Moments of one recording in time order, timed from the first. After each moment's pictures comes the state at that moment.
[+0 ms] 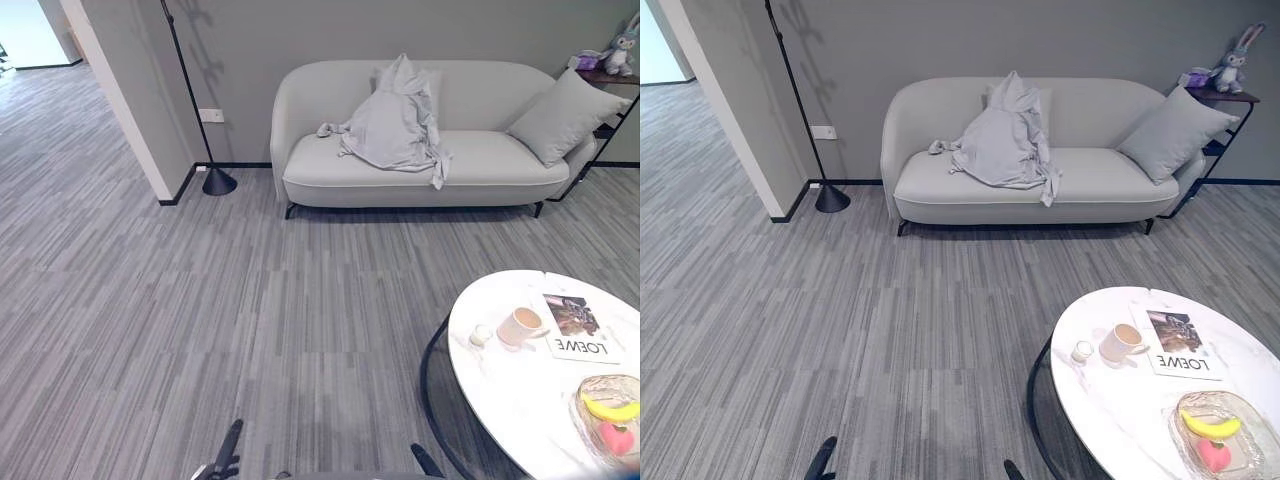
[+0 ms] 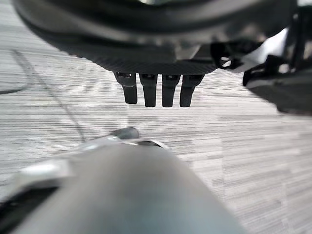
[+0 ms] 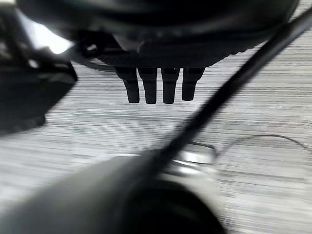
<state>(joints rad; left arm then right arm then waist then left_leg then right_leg) 0.11 0.23 -0.23 1.19 -0.24 -0.09 -0.02 0.10 -0.22 0.25 1.17 0.21 -0.03 -0.01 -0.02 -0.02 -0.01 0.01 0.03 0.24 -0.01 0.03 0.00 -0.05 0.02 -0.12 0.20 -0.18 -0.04</state>
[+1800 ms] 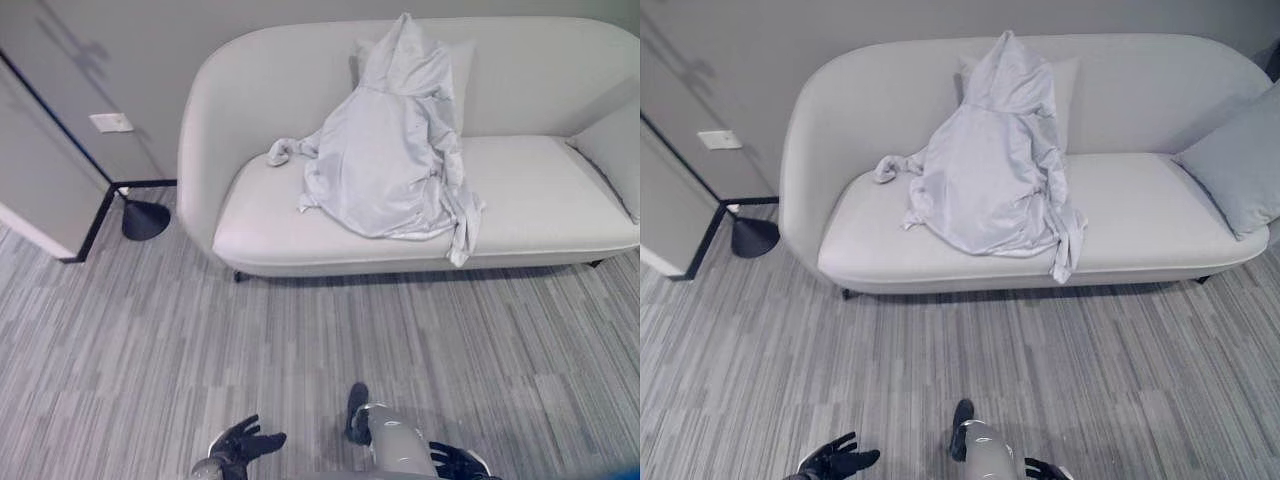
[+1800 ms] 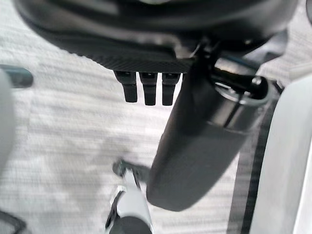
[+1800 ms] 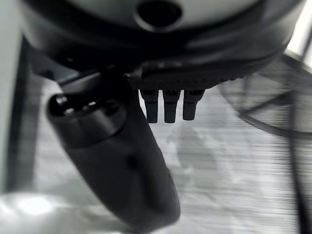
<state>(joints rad) 0.02 0.16 -0.15 1.21 -0.42 -0.10 -0.09 0.07 -0.25 0.19 1.14 0.24 -0.04 0.01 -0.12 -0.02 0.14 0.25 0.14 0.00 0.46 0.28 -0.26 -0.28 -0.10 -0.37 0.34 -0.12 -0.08</state>
